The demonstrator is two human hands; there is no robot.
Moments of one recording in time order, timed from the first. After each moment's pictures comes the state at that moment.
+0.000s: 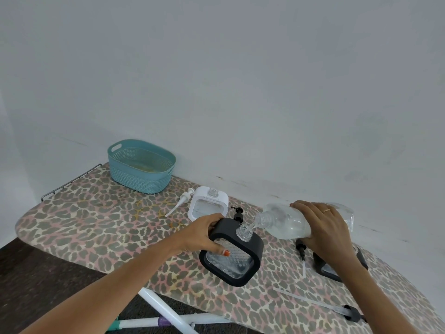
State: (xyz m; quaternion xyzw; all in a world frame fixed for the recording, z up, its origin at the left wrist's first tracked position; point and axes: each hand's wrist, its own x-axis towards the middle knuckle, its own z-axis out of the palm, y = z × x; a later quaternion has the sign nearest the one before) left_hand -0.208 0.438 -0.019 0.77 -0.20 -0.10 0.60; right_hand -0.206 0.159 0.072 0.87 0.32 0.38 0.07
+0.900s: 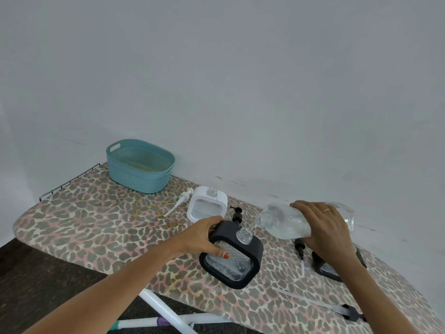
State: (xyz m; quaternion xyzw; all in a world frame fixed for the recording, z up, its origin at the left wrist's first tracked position) left_hand -0.206 0.433 -0.025 0.77 -0.20 -0.11 0.60; right_hand -0.206 0.157 0.074 0.87 0.32 0.37 0.08
